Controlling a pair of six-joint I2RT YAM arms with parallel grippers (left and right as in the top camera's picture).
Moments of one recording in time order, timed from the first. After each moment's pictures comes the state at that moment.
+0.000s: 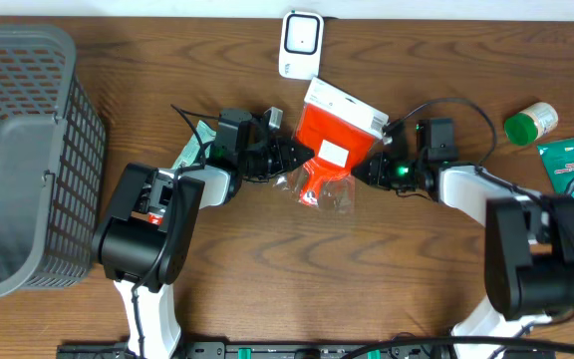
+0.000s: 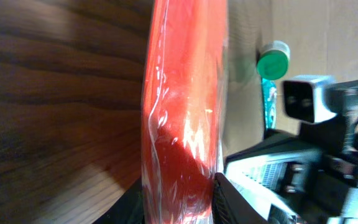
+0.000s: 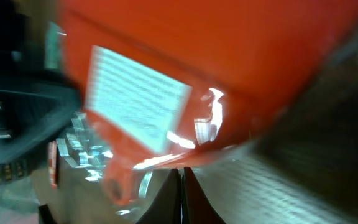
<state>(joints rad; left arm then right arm) -0.31 2.04 0.93 0.53 0.88 -0.72 0.10 1.83 0.88 -0.10 -0.75 0.37</state>
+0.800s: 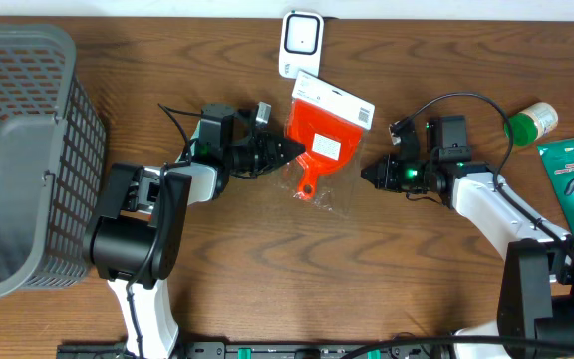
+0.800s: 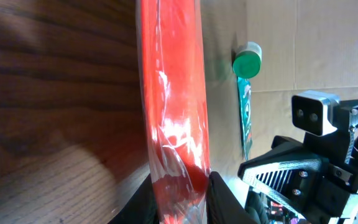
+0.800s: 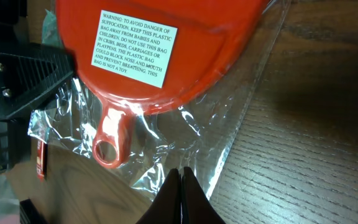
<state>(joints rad) -0.24 2.04 0.93 0.55 1.01 -0.74 0.10 1.67 0.88 -0.30 -0.66 0.30</state>
